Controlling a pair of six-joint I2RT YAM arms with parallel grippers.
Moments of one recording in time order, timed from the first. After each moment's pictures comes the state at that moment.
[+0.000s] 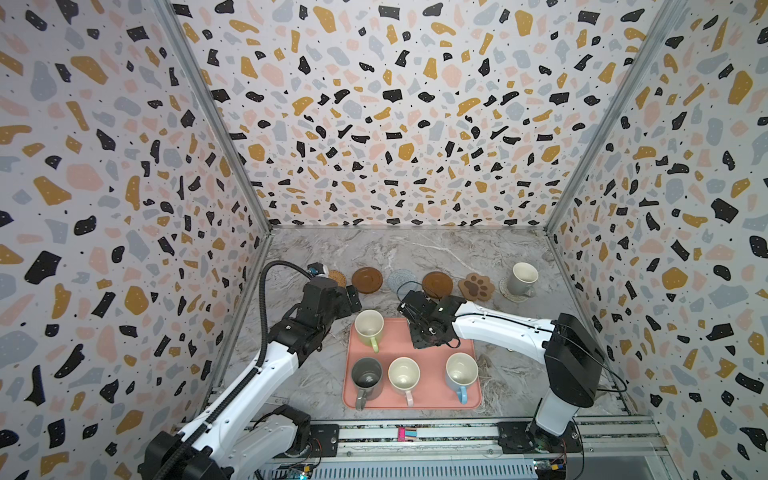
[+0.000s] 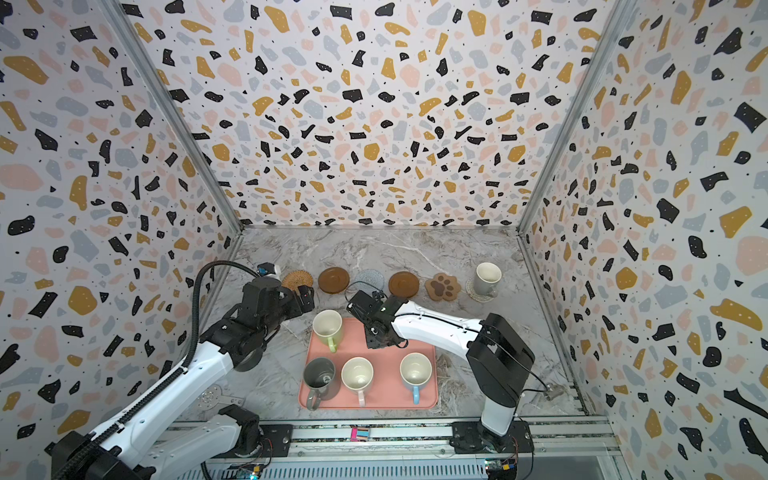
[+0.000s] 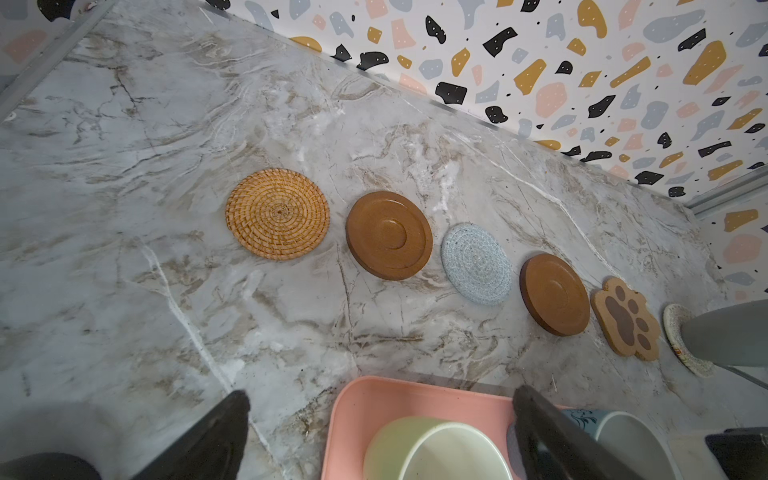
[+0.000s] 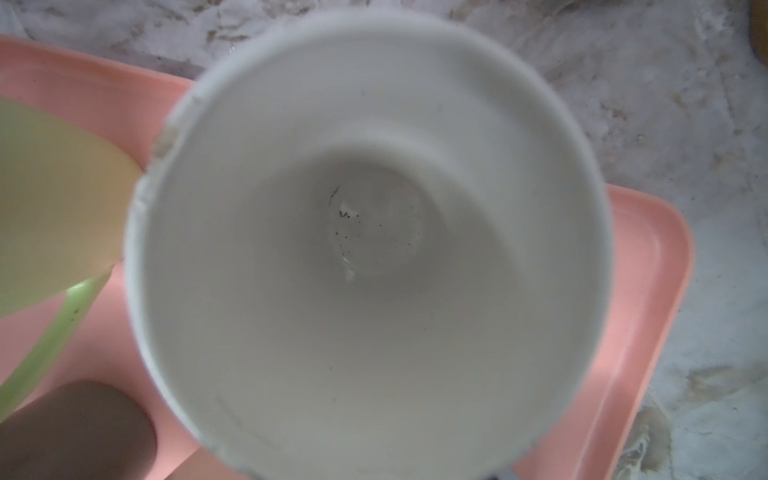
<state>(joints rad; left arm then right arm) -0.40 1.00 0.76 -0.38 -0.19 -0.55 0.98 1.74 1.28 -0.85 0.18 0.72</state>
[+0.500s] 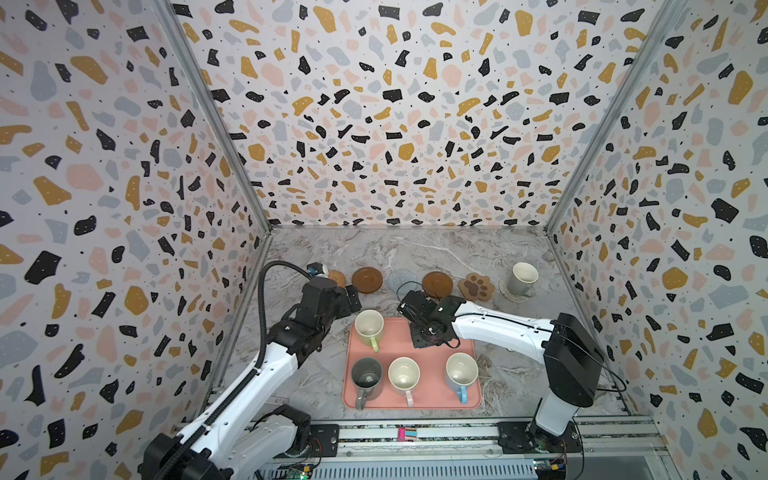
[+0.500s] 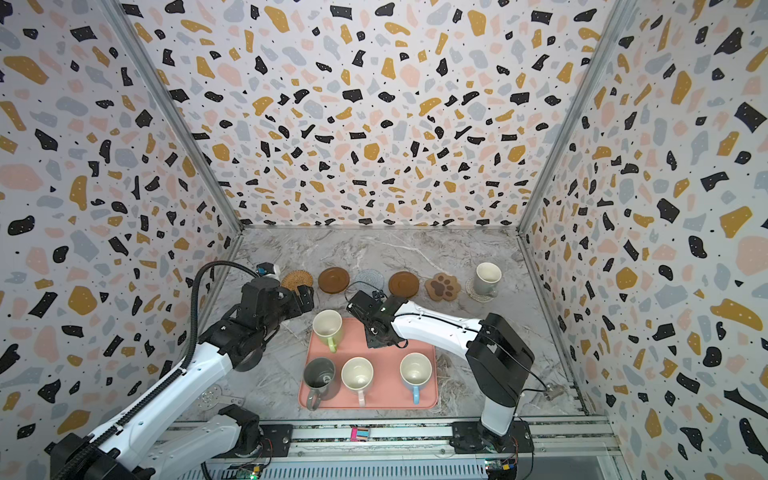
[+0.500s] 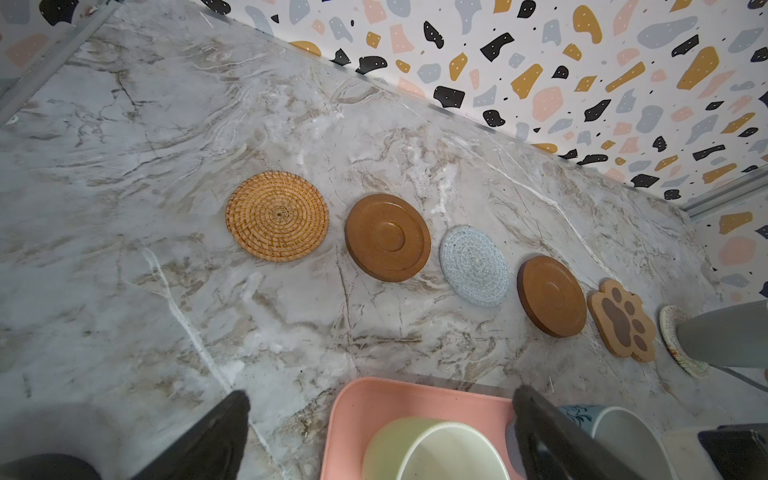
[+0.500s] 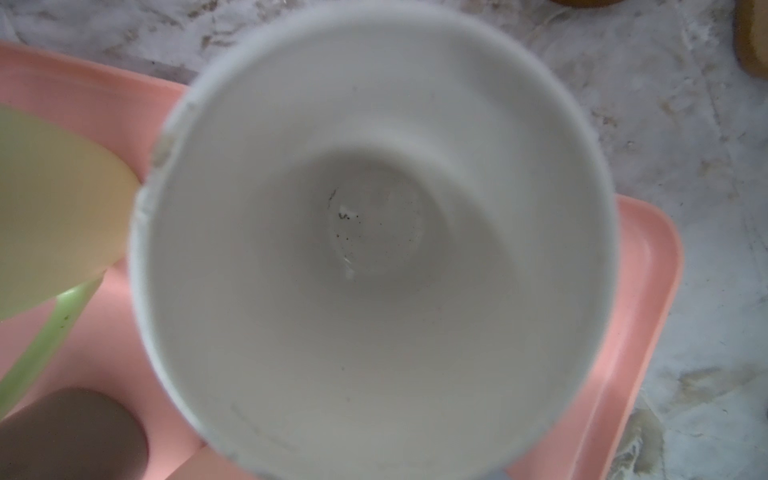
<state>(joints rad) -0.40 1.00 0.76 -0.38 -0.19 -0.55 0.98 1.74 1.28 -0.85 0.20 0.72</state>
